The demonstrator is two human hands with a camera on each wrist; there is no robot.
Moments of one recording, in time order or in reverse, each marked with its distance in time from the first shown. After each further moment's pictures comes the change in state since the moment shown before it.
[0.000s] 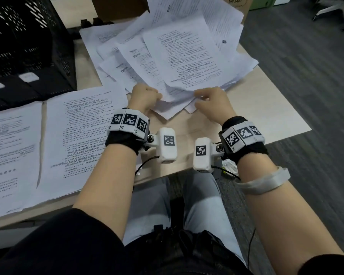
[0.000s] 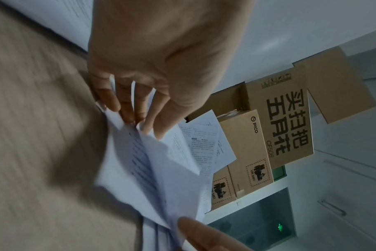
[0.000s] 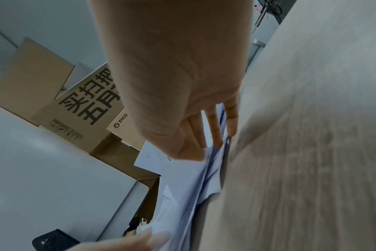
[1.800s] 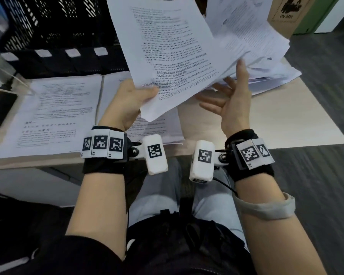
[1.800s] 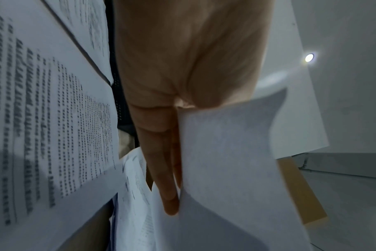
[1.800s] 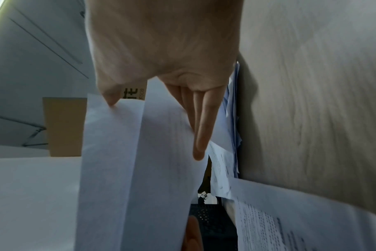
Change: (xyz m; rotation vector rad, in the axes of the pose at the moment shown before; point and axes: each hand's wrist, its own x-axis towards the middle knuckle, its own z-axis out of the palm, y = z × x) left_hand -0.103 -0.065 -0.122 -0.420 -0.029 0.287; right_hand -0.092 -0.092 0.043 1.100 0.085 0.121
